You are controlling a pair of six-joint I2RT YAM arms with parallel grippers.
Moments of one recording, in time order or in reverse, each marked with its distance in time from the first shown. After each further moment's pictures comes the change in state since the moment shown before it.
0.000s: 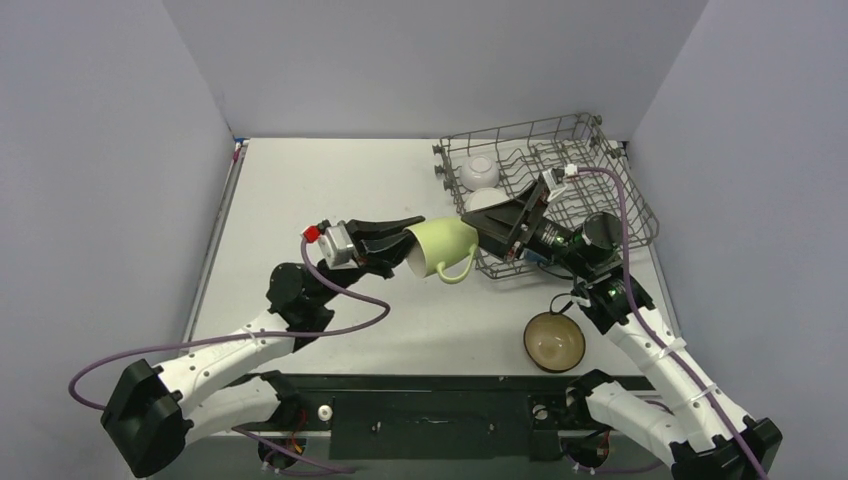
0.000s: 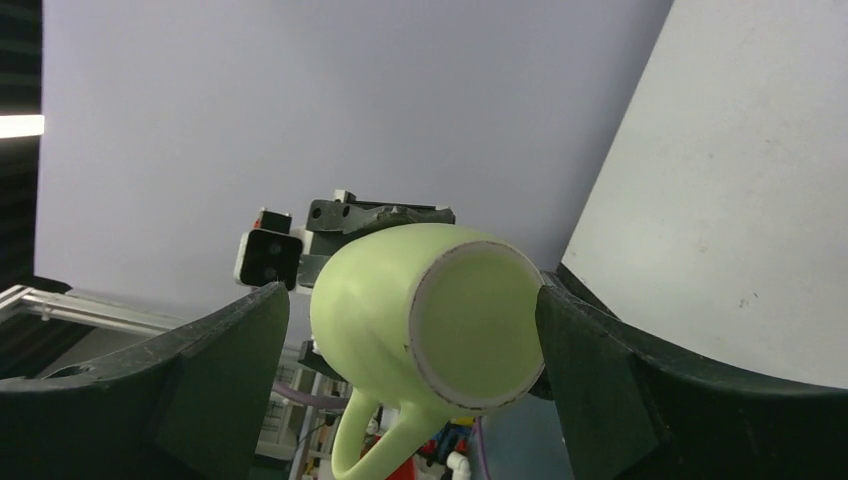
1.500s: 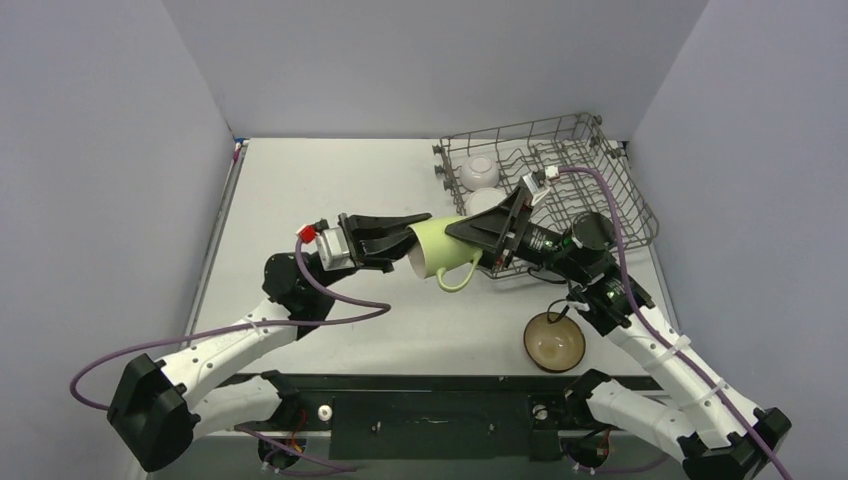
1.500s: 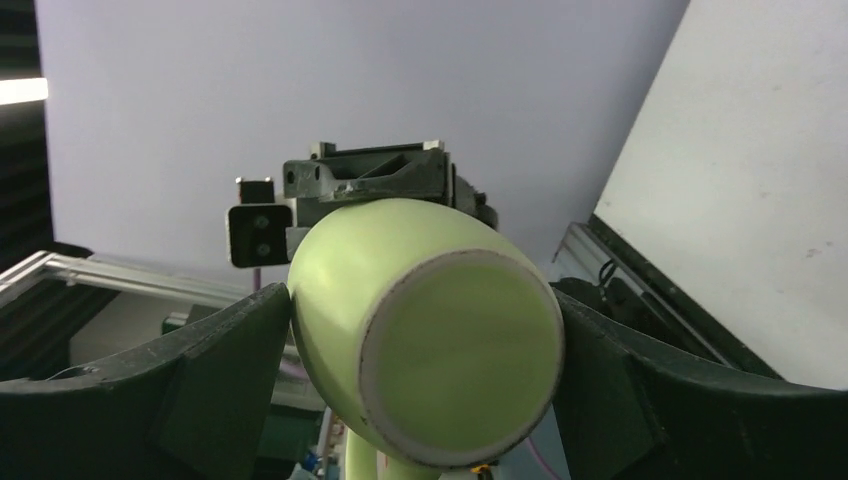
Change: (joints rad) left arm 0.056 0.044 0.094 0.073 0.222 0.035; right arm 0.120 0.013 0.083 -0.087 0.040 0.008
